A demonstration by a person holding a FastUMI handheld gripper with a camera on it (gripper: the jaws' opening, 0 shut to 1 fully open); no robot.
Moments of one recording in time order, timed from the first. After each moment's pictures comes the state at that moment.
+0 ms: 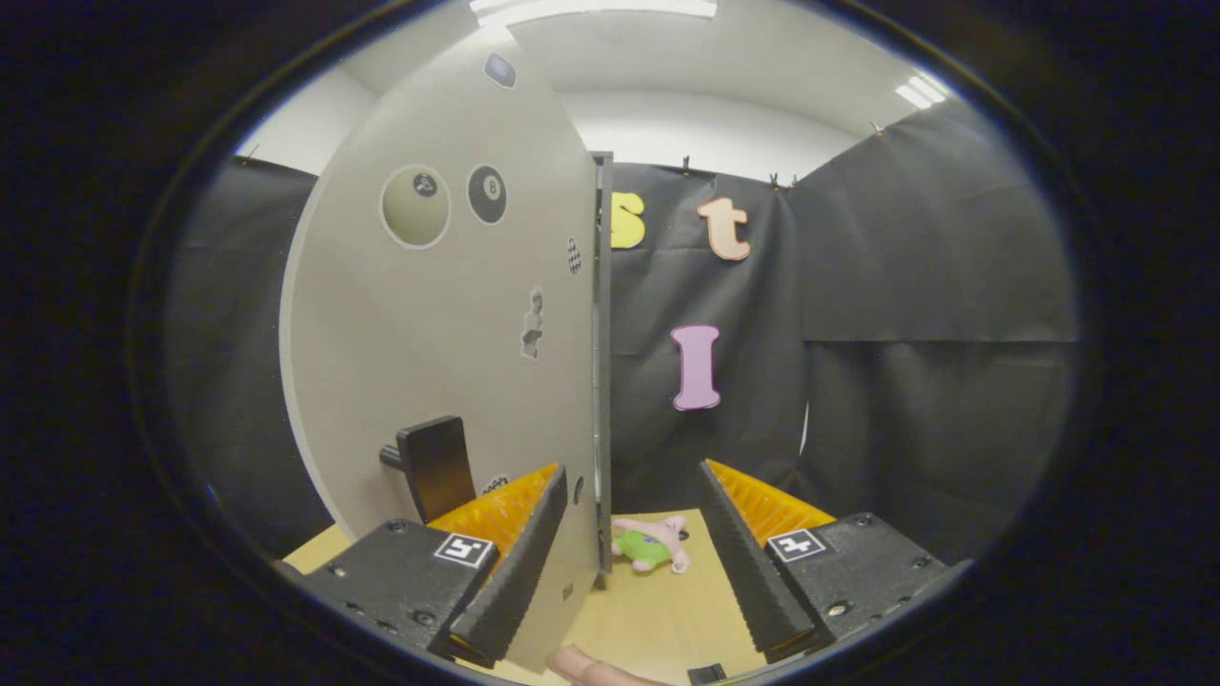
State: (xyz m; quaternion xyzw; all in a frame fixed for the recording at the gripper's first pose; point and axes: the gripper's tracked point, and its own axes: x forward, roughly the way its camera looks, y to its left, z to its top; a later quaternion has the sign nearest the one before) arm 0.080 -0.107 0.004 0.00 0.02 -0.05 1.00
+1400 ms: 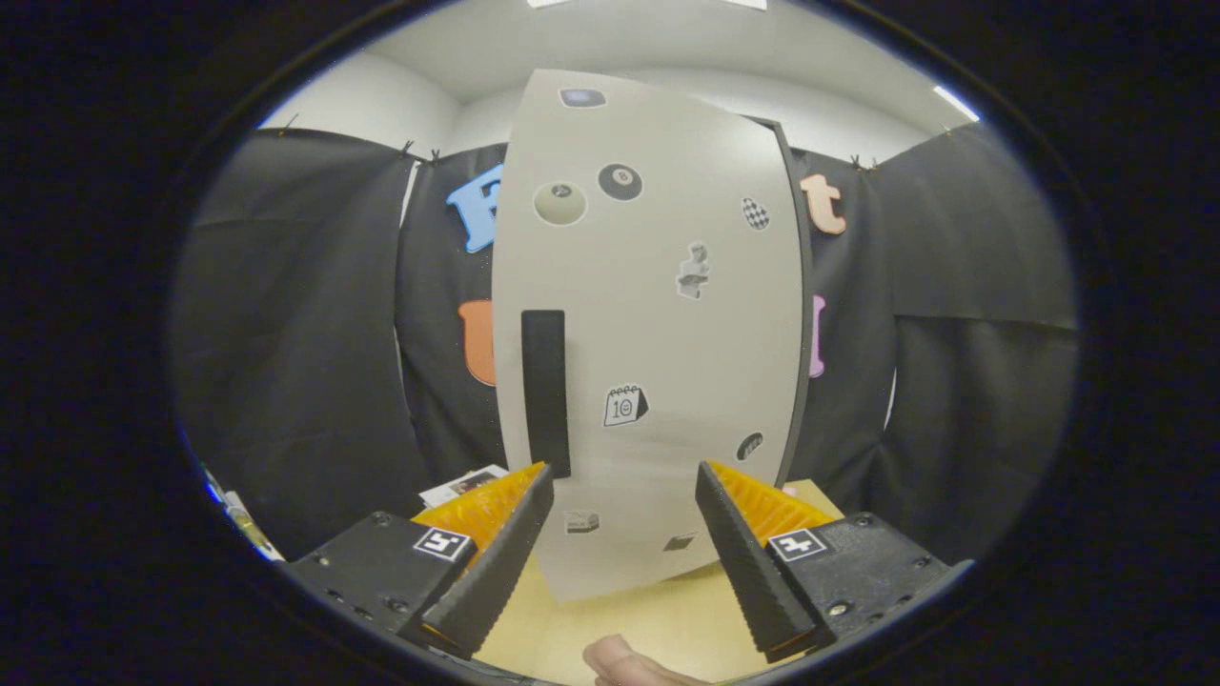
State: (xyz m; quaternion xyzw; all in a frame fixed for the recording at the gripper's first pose) arm 0.105 0.085 -0.041 0.00 0.05 0.01 1.00
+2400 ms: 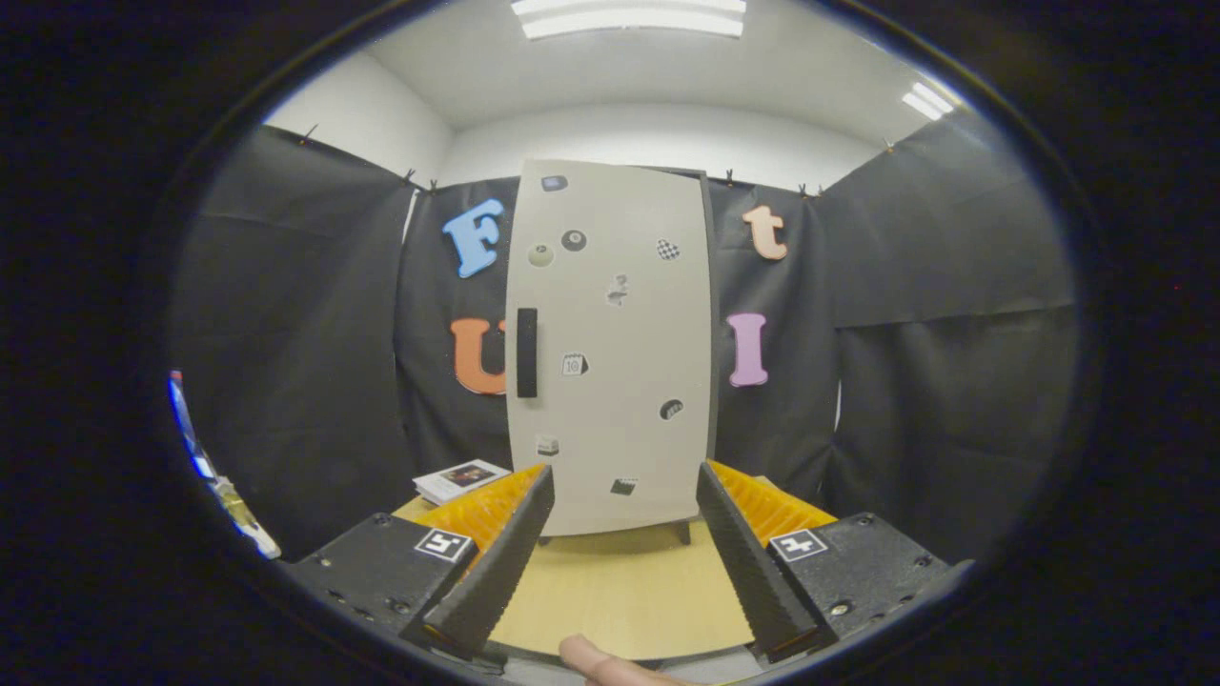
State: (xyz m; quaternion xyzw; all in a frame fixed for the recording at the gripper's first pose) arm -0.060 0.047 -0.093 0.00 0.00 -0.02 1.00
